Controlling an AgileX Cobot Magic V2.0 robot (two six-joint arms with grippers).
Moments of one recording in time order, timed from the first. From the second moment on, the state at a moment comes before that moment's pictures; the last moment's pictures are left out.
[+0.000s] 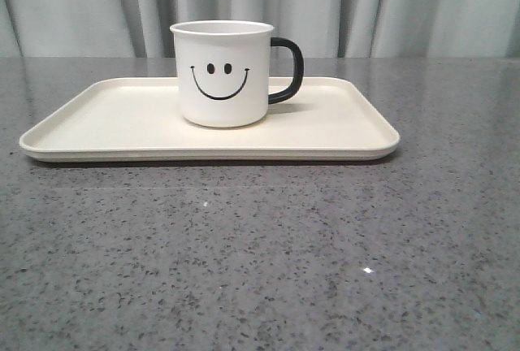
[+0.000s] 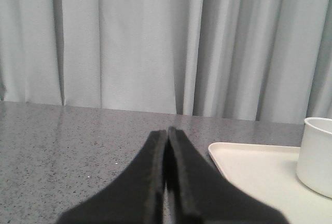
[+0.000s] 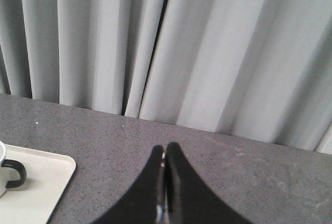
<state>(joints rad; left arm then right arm) -0.08 0.00 0.00 -0.10 -0.09 -0.08 0.59 0.60 -1.33 -0.55 1.01 0.27</state>
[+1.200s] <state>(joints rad) -0.06 0.00 0.00 -0.10 -0.09 -0.08 0.59 0.60 -1.33 -0.55 1.01 0.27</state>
